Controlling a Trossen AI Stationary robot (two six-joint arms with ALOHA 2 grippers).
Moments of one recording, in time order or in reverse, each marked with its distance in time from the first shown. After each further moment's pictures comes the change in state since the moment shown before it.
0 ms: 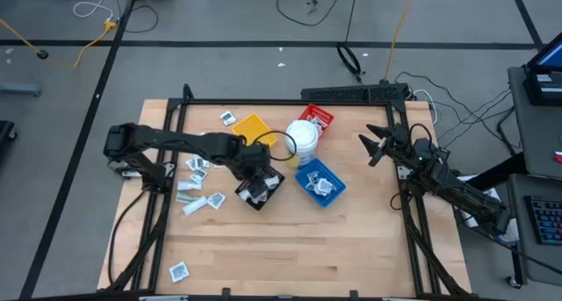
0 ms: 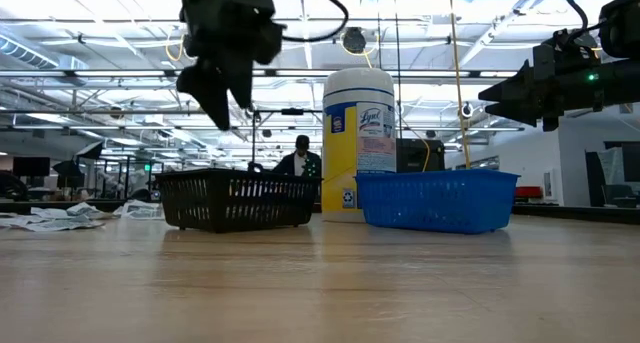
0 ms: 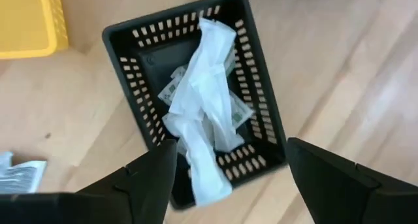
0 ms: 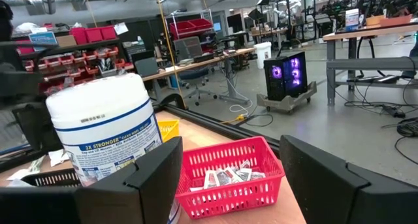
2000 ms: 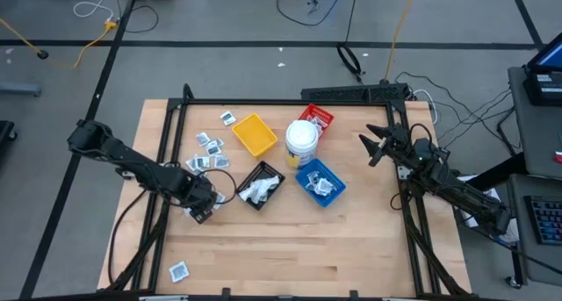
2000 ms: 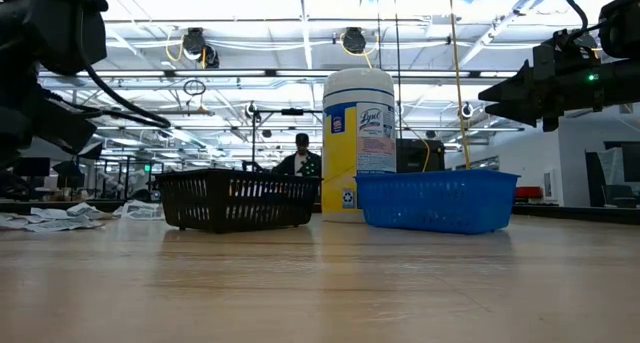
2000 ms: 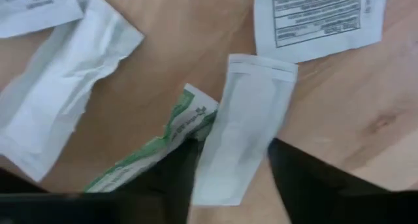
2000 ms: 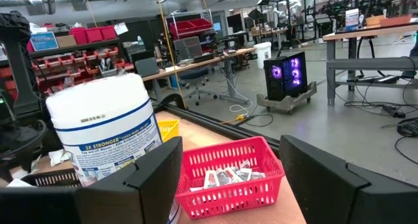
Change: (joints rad) left arm -0.388 -0.384 -0.788 0.099 0.046 -0.524; right arm 0.000 0.000 0.000 0.000 0.000 0.000
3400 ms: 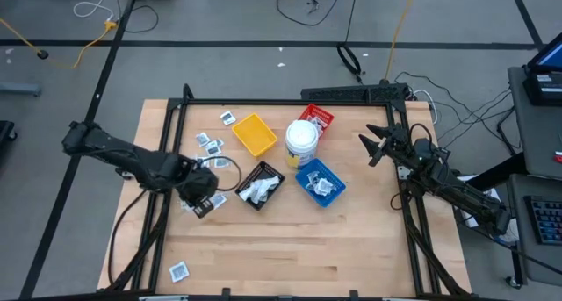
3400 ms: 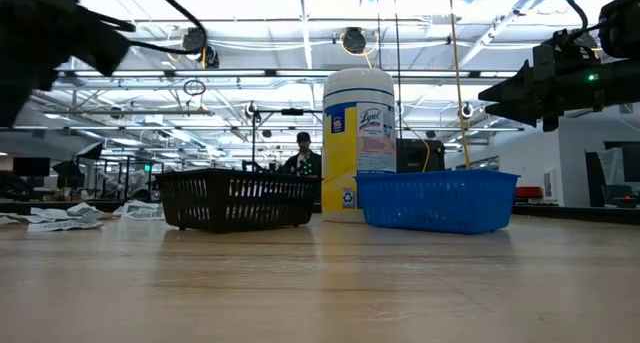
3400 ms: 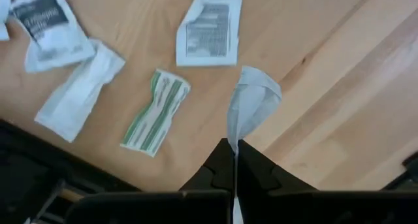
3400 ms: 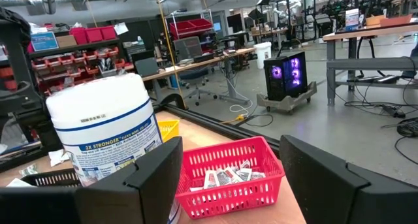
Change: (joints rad) left arm 0.107 -0.075 0.347 -0.360 0.048 0.123; right arm 0.000 0.000 0.000 0.000 0.000 0.000
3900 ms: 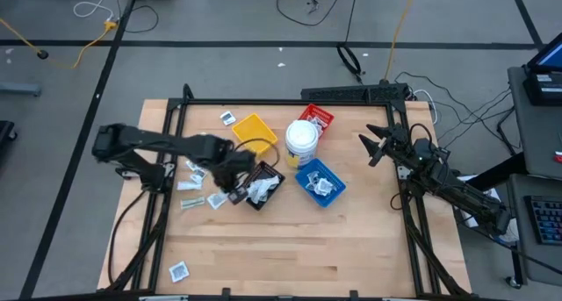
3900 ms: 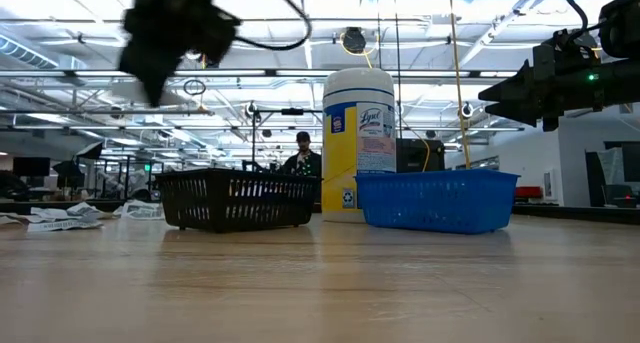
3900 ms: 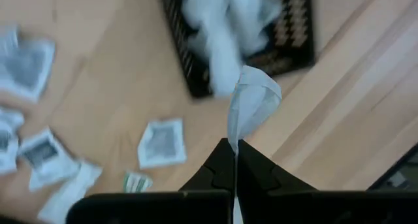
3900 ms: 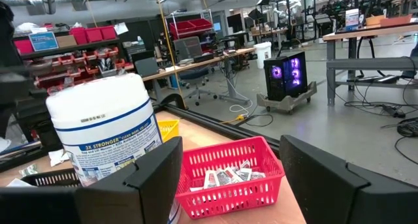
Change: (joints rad) left arm 0.237 0.372 0.409 -0.014 0.008 0.304; right arm 0.000 0.000 0.000 0.000 0.000 0.000
